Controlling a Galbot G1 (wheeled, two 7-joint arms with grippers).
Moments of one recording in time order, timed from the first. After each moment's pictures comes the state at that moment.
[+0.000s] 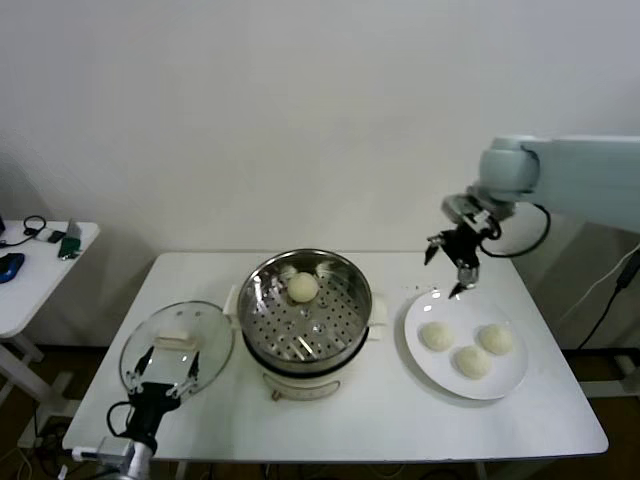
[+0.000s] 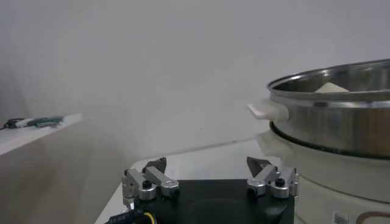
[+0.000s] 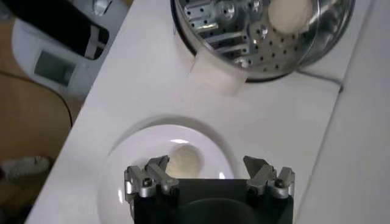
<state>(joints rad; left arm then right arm) 1.63 -1.43 -0.76 -1.95 -0.04 -0.02 0.15 1.02 0.83 -1.99 1.44 0.69 -0.12 -0.95</state>
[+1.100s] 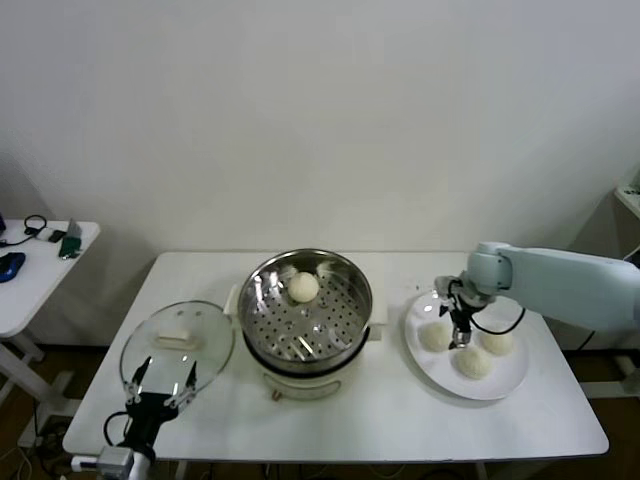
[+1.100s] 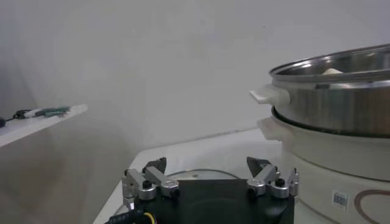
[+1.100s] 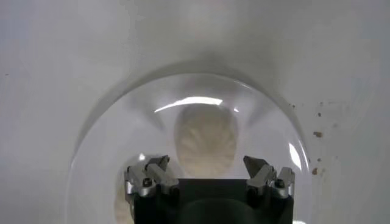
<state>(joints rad) 1.65 -1.45 -0.77 -1.94 -0.02 -0.03 0.14 0.41 0.86 -1.59 1.16 0.45 -0.32 -0.80</state>
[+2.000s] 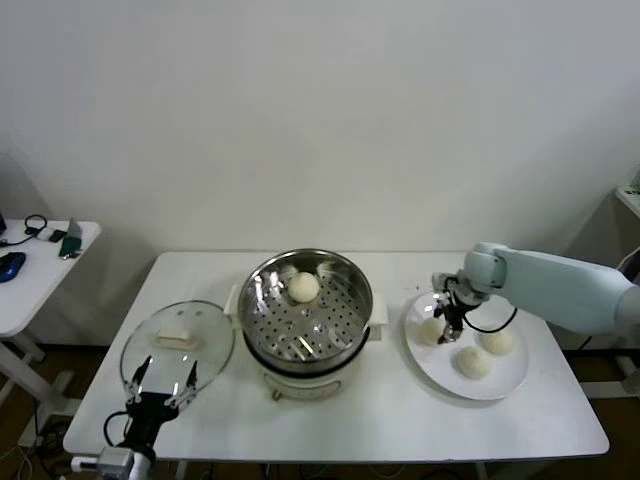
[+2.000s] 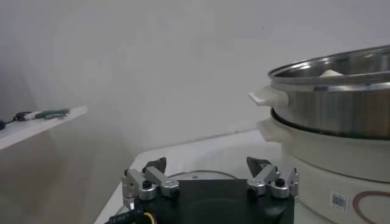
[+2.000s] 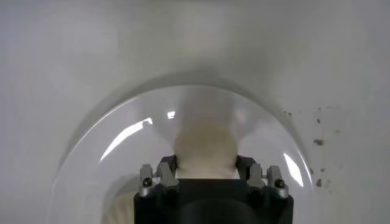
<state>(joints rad) 1.66 -1.45 -0.77 -1.95 -0.01 -0.03 0.14 0.46 0.84 -1.56 1.14 0.51 -0.28 -0.86</state>
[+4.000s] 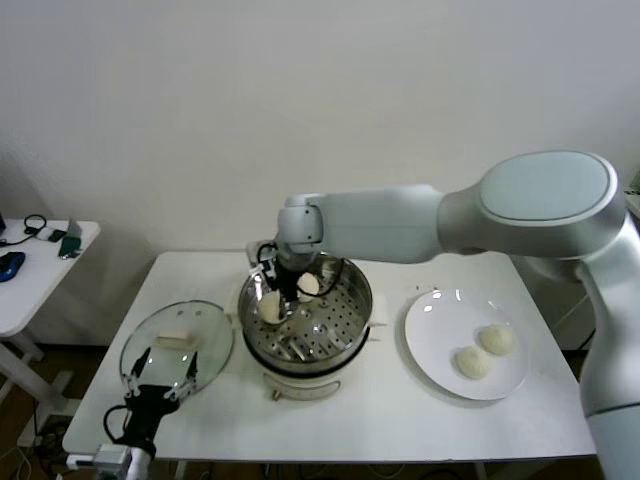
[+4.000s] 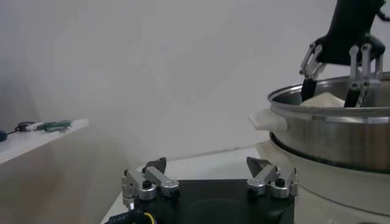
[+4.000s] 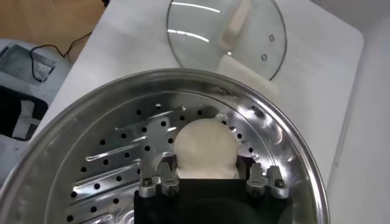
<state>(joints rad) 1.66 -1.46 -0.77 -2.00 -0.04 -0.03 0.14 0.68 1.54 -1.66 1.13 0.86 -0.38 -0.76</state>
